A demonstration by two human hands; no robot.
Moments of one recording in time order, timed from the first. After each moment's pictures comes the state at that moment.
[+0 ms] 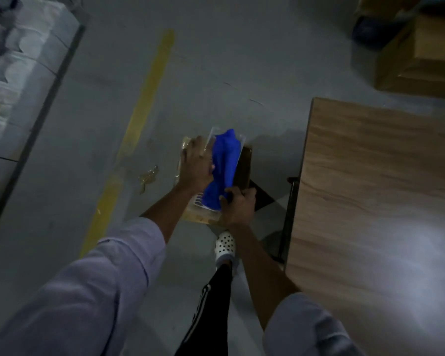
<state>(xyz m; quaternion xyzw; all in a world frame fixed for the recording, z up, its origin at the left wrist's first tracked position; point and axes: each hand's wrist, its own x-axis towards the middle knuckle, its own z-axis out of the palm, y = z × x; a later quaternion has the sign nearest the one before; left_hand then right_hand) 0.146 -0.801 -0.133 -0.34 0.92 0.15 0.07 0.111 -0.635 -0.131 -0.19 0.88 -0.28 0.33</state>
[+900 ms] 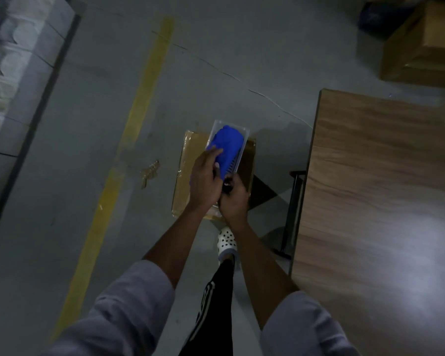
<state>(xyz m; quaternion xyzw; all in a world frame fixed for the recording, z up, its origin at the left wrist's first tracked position) 0.162 -0.751 -0.136 -0.40 0.82 0.37 -0.19 0.123 -0.659 -0.137 -0.17 0.83 -0.43 0.33</state>
